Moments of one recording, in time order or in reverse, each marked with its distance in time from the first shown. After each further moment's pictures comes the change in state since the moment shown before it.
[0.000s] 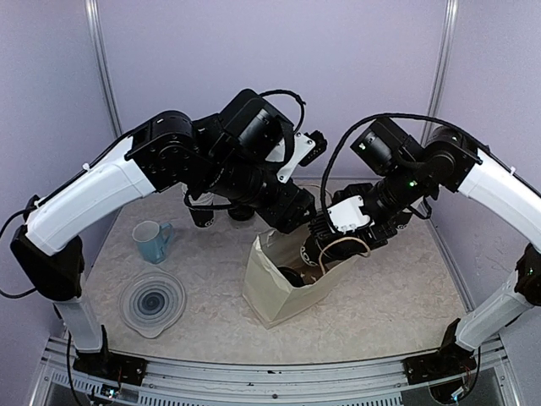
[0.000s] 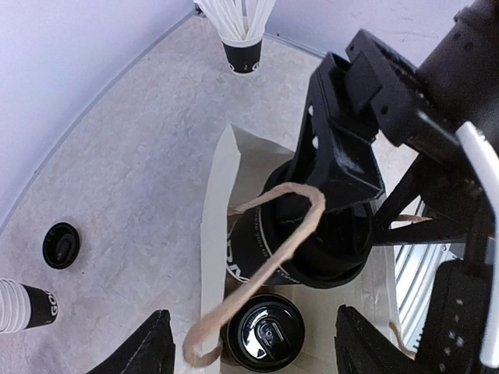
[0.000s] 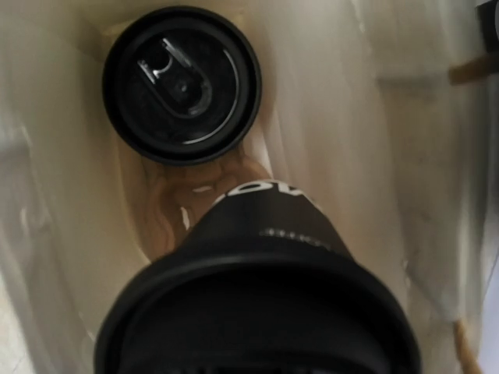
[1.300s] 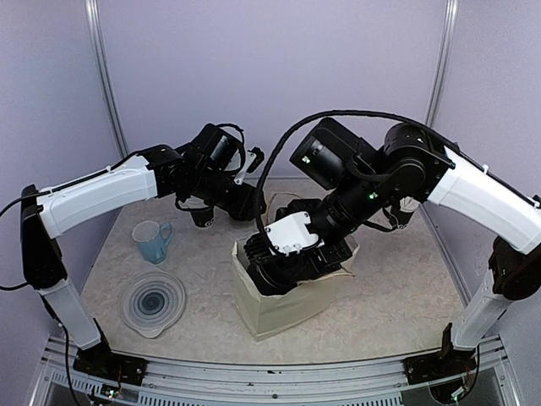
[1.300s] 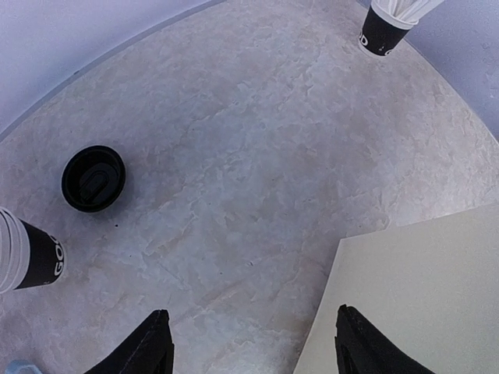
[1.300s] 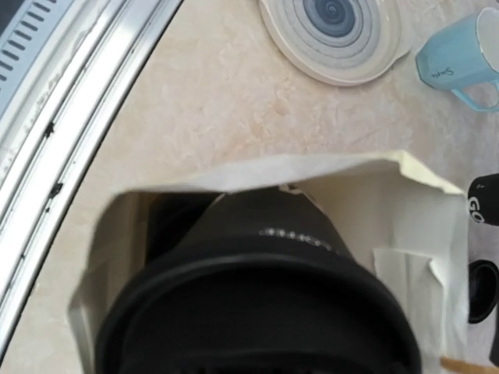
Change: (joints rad) left arm 0.391 -0.151 -0.579 0.394 0.167 -0.021; right arm 0.287 0.216 0.271 -0.003 -0.038 0.219
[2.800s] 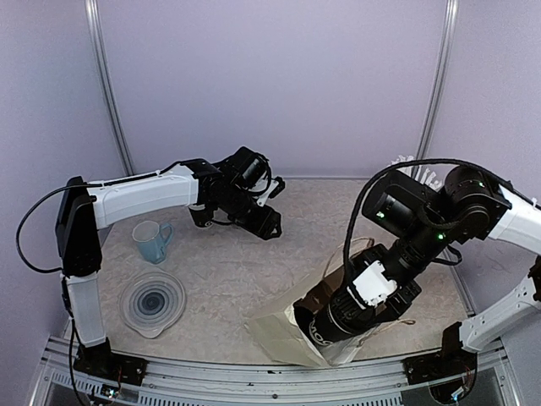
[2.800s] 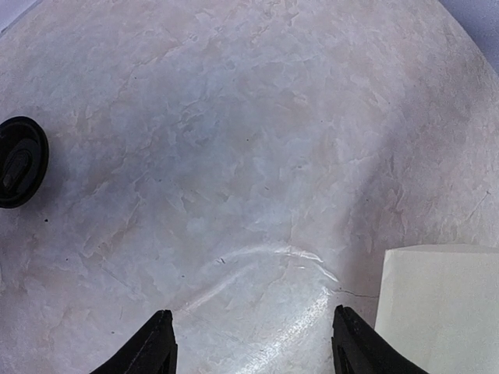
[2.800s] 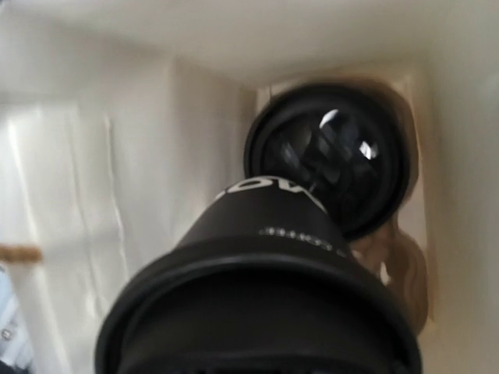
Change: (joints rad) left arm 0.000 0.245 0.094 -0.019 0.122 0.021; right arm 0.000 -0.396 -0.510 -0.065 -0.104 -0.058
